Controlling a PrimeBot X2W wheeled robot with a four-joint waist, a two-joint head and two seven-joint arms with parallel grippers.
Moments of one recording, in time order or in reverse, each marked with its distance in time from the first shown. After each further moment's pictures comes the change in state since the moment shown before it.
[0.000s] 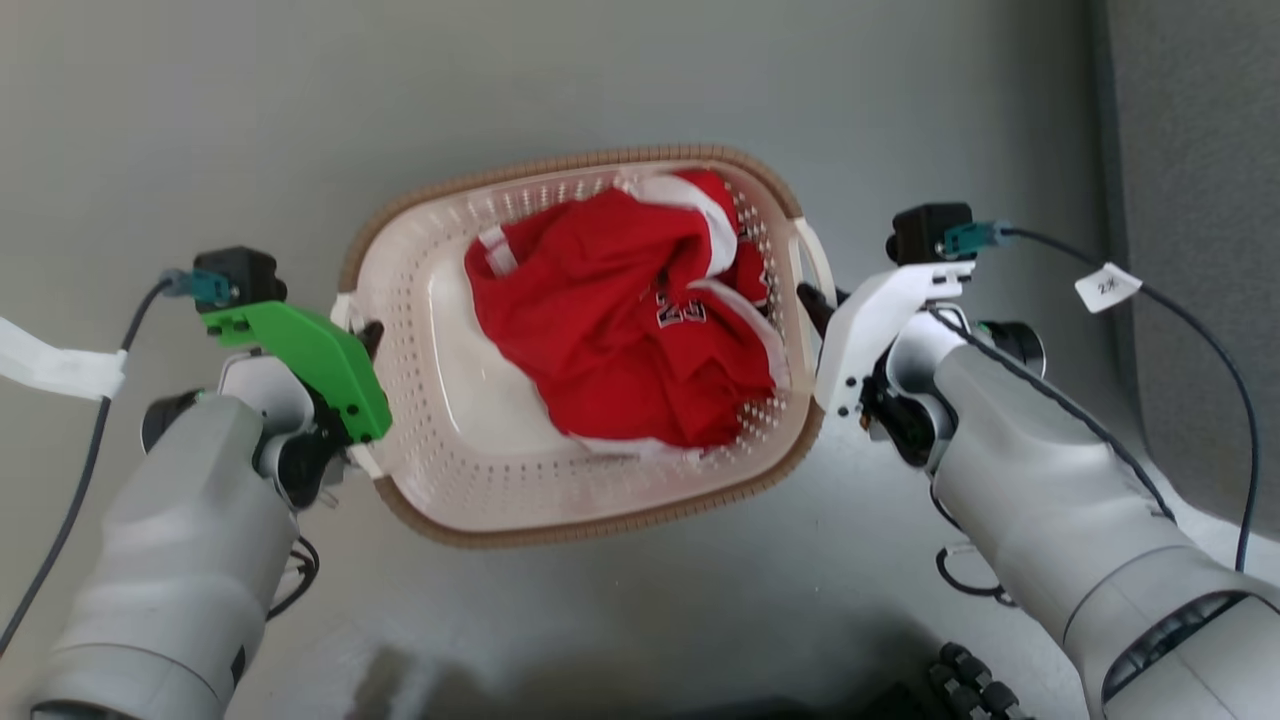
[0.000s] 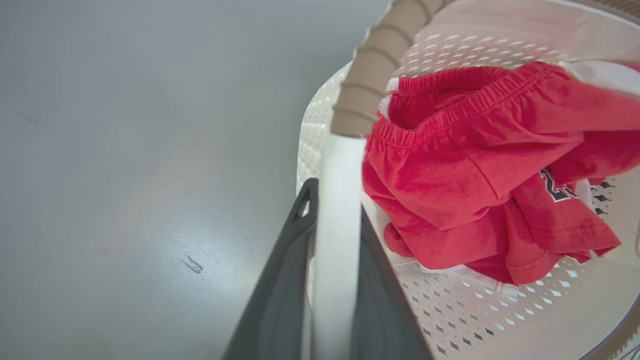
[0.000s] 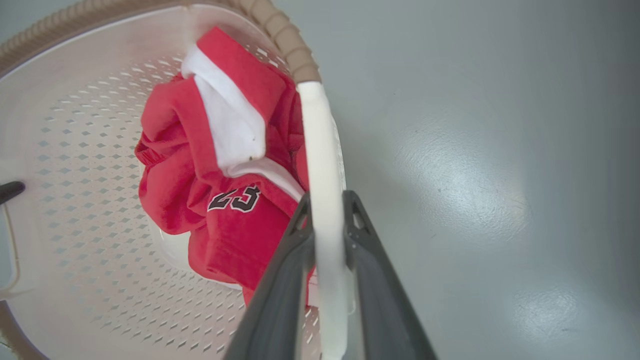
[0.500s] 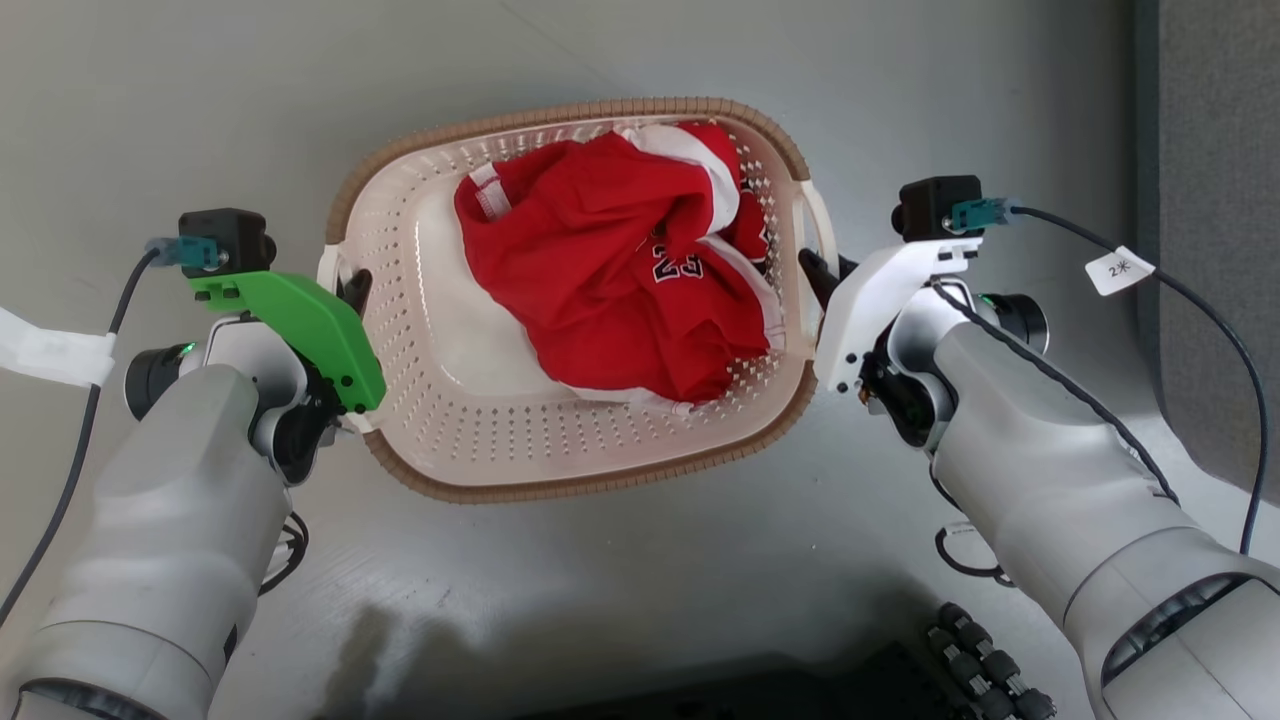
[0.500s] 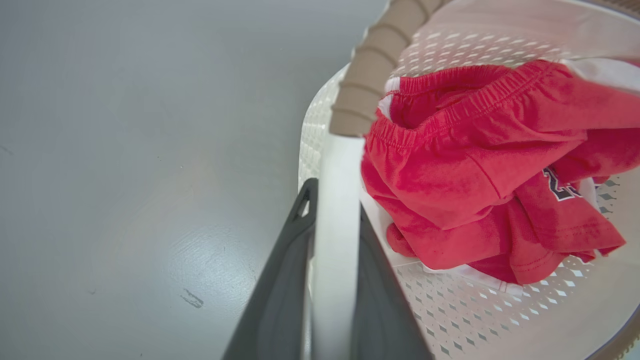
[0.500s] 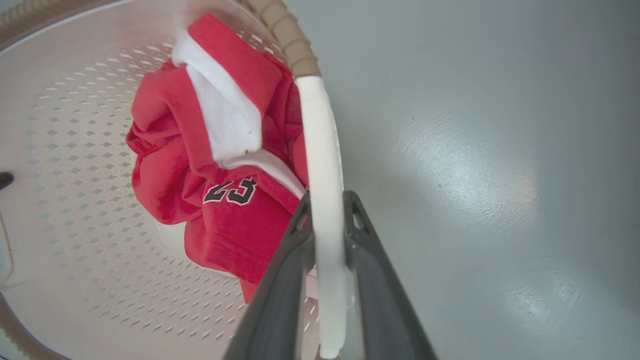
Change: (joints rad) left arm -0.043 0.010 -0.024 -0.007 0.042 0.000 -0.087; right arm -0.033 0.001 0.004 0.008 0.001 -0.002 -0.041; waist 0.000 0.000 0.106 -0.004
